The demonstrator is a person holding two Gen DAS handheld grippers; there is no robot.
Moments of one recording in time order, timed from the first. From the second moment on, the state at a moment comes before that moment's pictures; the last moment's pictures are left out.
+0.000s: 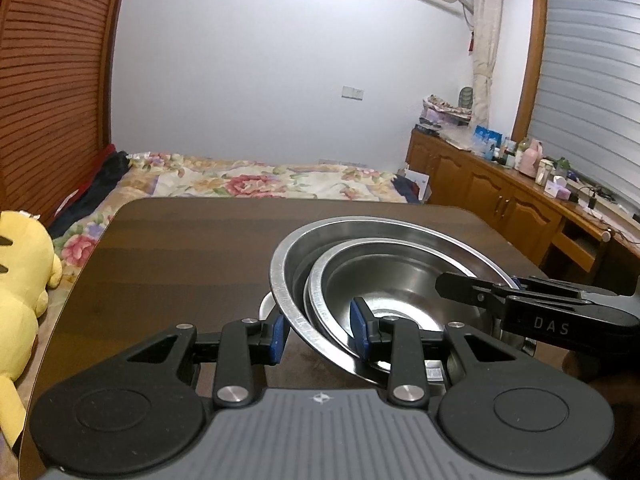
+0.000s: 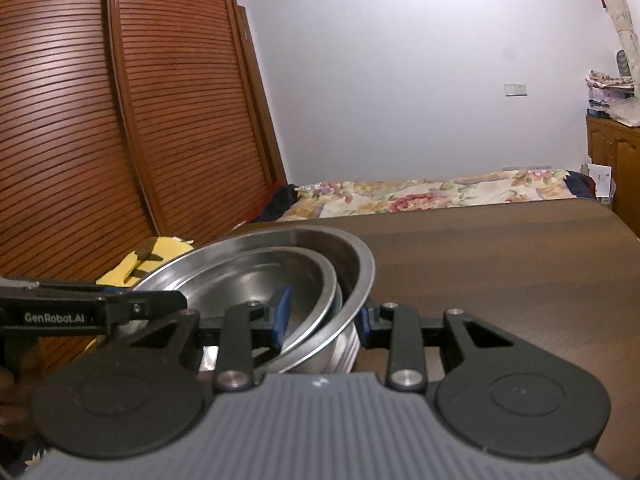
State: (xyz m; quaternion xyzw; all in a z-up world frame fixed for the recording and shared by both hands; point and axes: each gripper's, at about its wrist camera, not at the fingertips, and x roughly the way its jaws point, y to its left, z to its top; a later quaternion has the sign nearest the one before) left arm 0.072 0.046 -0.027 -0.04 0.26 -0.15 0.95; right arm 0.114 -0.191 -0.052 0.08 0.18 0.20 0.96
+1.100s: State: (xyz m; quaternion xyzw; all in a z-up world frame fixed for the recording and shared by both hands) left arm 0.070 0.054 -0.048 -0.03 0.27 -0.12 0.95; right arm 0.116 -0.178 -0.064 0.06 0.22 0.20 0.95
